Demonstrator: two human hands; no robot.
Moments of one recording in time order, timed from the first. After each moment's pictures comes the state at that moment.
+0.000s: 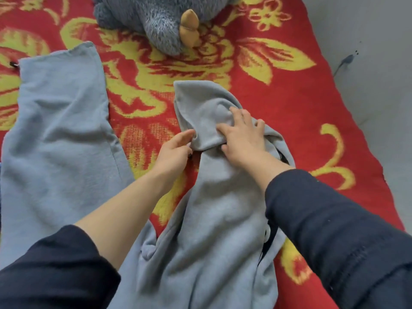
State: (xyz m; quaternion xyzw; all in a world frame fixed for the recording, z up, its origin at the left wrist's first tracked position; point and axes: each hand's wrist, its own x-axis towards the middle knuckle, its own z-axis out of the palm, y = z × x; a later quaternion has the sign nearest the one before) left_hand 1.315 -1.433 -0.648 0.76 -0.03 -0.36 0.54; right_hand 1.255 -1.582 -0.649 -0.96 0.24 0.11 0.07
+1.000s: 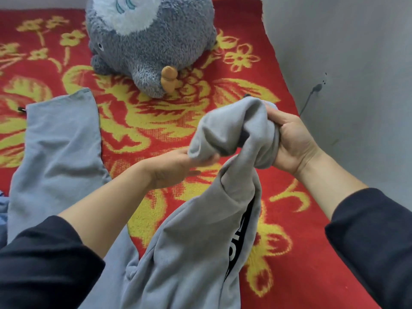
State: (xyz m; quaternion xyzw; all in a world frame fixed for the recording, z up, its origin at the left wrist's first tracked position) left_hand 1.325 -1.491 -0.536 0.58 -0.30 -0.61 0.45; right_hand 1.204 -1.684 -0.501 -0.35 0.26 -0.04 0.90
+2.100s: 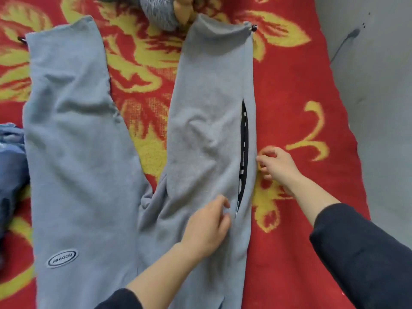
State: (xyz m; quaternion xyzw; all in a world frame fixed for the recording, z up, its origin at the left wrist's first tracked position) left_hand 1.113 -1.387 -0.645 0.85 -0.29 -0.35 0.27; right_hand 1.105 -1.613 -0.651 -0.66 0.53 0.10 0.52
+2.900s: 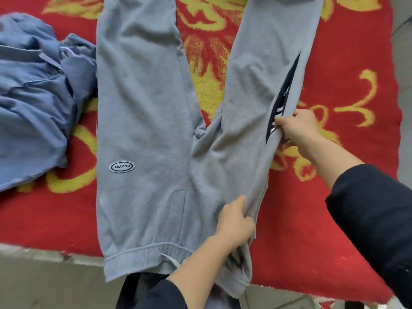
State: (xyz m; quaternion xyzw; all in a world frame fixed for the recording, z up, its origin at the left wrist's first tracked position) left_hand 1.013 -1.284 -0.630 0.79 -0.08 -0.50 0.36; right_hand 1.111 -1.484 -0.587 -0.72 0.49 0.08 0.49
